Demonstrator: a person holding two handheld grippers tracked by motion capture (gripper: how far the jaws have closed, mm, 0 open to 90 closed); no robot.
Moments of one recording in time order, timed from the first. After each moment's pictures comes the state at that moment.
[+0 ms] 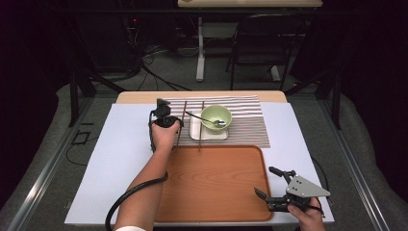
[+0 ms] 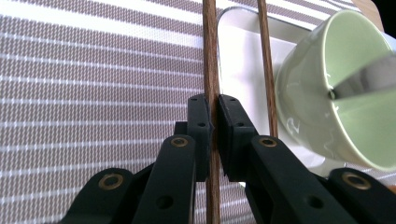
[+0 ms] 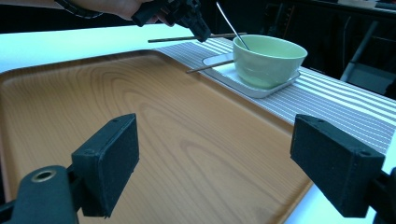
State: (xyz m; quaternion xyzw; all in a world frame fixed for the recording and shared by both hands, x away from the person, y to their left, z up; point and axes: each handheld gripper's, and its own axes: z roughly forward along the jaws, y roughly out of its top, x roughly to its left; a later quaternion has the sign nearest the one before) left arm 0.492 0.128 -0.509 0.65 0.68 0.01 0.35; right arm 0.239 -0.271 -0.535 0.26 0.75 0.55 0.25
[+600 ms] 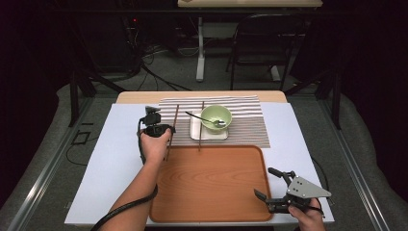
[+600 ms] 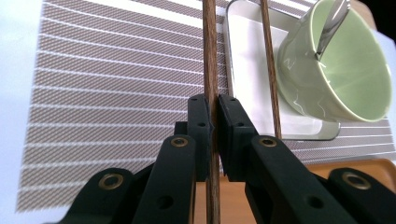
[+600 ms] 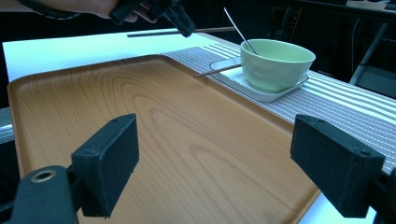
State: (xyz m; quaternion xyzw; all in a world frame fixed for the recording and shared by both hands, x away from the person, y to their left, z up) left arm 0.444 0.154 -0.494 0.63 0.68 0.03 0.36; right arm 0.237 -0.270 -0.533 0.26 0.75 0.56 0.25
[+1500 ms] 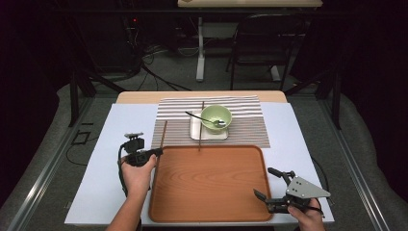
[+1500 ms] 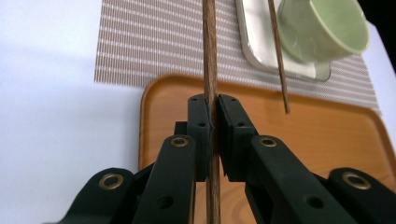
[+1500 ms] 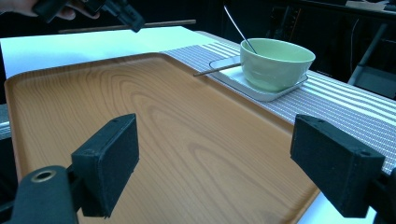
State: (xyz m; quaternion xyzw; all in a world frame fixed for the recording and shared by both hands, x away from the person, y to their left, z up) left arm 0.345 0.180 -0.500 0.63 0.68 0.05 0.38; right arm 0.236 -0.269 -0.534 0.26 0.75 0.56 0.25
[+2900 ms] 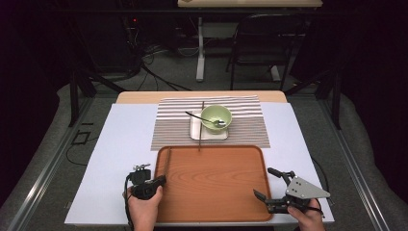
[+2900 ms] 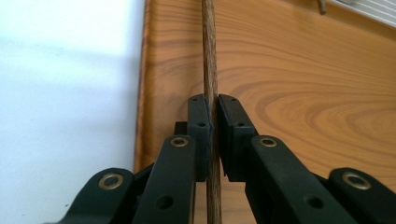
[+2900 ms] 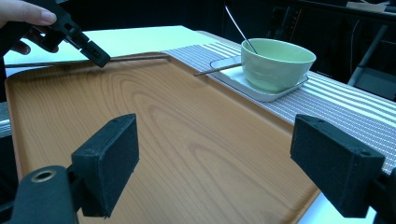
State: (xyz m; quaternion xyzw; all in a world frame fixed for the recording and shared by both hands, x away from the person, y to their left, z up) left arm 0.279 0.163 -0.542 0.63 0.69 0.08 0.35; right arm 0.236 -0.269 -0.534 0.26 0.75 0.56 0.25
